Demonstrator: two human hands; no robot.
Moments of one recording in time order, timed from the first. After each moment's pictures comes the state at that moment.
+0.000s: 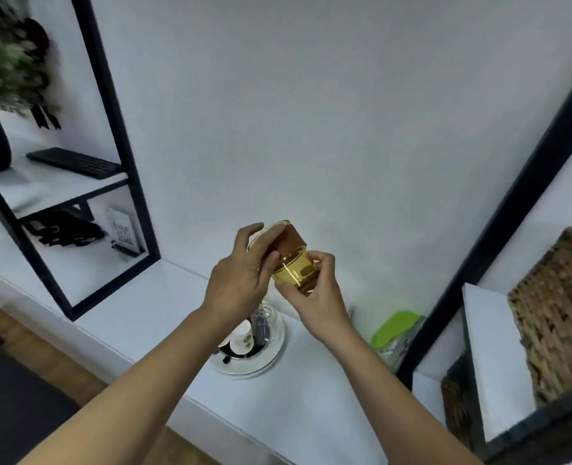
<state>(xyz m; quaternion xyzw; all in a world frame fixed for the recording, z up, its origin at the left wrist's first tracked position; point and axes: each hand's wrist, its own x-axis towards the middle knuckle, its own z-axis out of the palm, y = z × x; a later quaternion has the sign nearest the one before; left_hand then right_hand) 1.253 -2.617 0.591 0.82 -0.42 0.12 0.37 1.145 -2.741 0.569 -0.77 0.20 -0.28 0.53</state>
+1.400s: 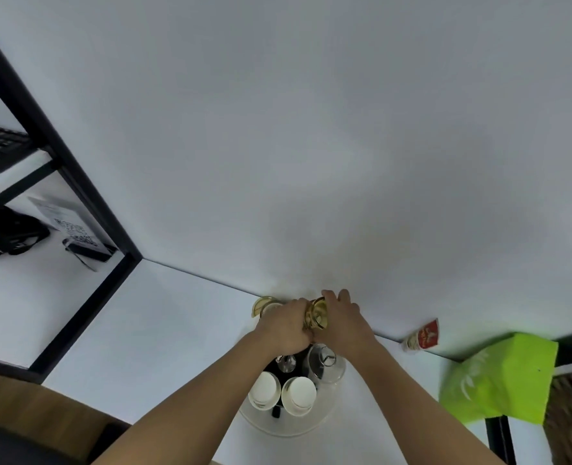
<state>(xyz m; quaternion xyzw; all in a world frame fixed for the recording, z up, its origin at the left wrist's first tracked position) 1.505 -2.722 0.382 0.80 -0.47 -0.34 0.14 1.391 -2.821 0.389 -0.89 0.38 0.11 0.24</state>
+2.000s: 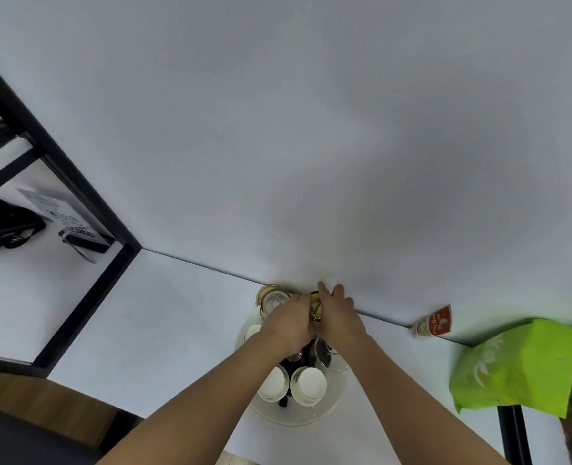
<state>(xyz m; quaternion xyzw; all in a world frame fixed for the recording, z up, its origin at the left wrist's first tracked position) 1.503 -2.726 0.345 0.82 -0.47 -0.30 0.14 1.414 -2.817 0.340 -0.88 0.40 0.16 0.22</state>
